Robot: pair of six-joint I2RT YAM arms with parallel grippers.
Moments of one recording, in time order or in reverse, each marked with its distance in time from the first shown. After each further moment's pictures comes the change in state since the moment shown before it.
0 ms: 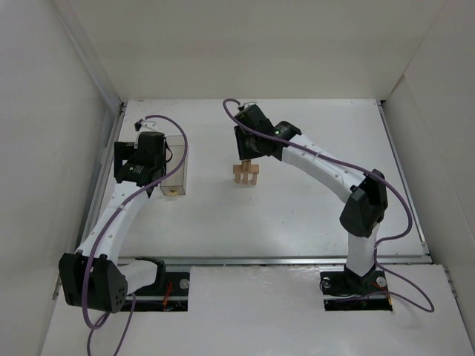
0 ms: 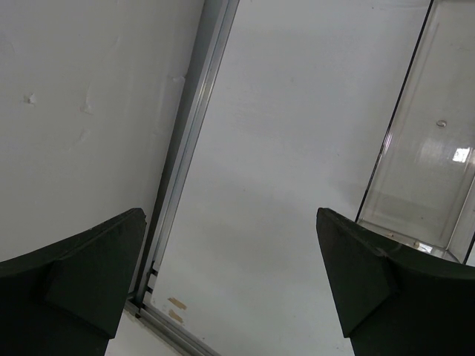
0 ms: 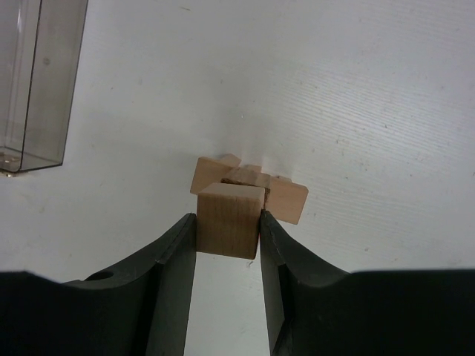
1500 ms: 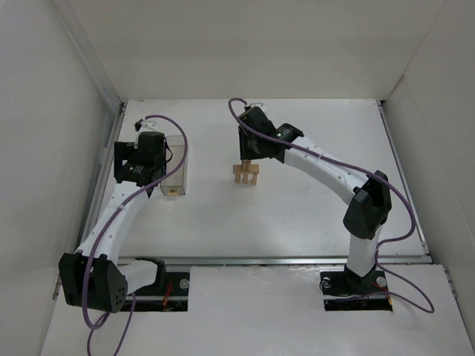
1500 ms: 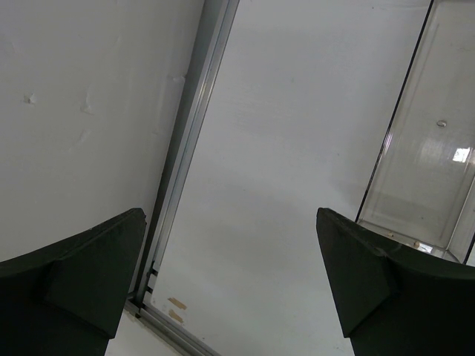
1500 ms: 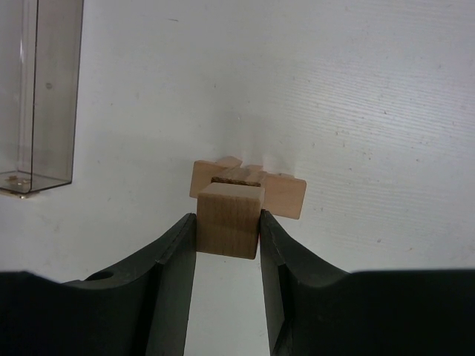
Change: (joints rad) left arm 0.000 0.000 0.000 0.000 0.000 0.000; right arm 0.000 -0.032 -0.054 0.028 0.035 0.104
